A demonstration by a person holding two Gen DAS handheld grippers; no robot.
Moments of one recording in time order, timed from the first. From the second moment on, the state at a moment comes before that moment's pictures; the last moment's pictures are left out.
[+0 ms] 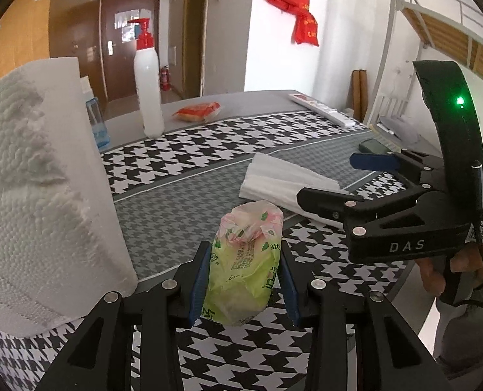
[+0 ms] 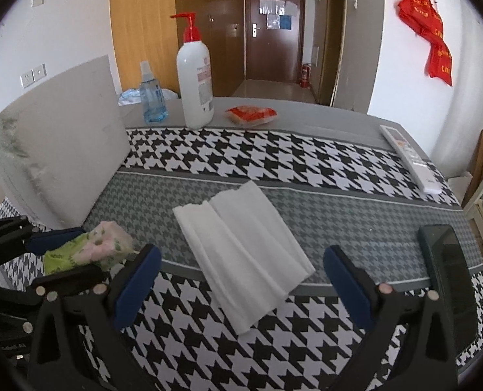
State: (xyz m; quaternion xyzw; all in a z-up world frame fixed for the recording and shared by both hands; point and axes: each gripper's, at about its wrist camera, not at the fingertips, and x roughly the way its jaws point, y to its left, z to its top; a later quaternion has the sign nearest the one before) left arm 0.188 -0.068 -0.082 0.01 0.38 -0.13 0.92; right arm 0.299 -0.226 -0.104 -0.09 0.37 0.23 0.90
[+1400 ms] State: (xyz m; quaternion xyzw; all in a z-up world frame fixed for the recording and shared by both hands) left arm 0.186 -0.061 -0.082 0.00 0.38 -0.12 0.92; right arm 0.319 -0.228 -0.125 -0.10 0.42 0.21 0.88
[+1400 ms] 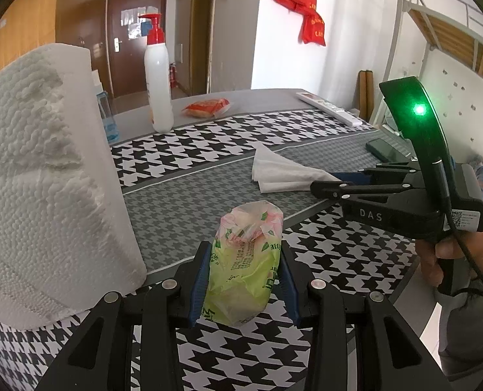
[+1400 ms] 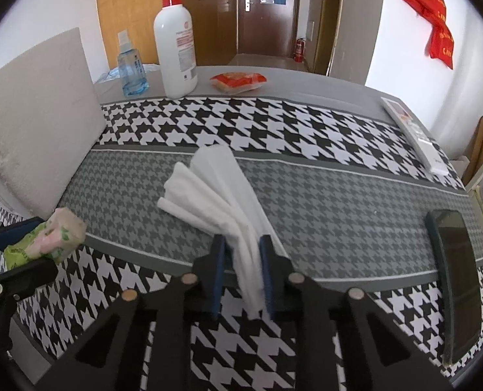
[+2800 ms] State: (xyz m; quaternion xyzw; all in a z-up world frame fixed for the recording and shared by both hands) left arm 0.160 -0.068 -0.068 0.01 0.36 -0.12 0.92; right arm 0.252 -0.278 -0.096 -0.01 0.37 0.20 0.91
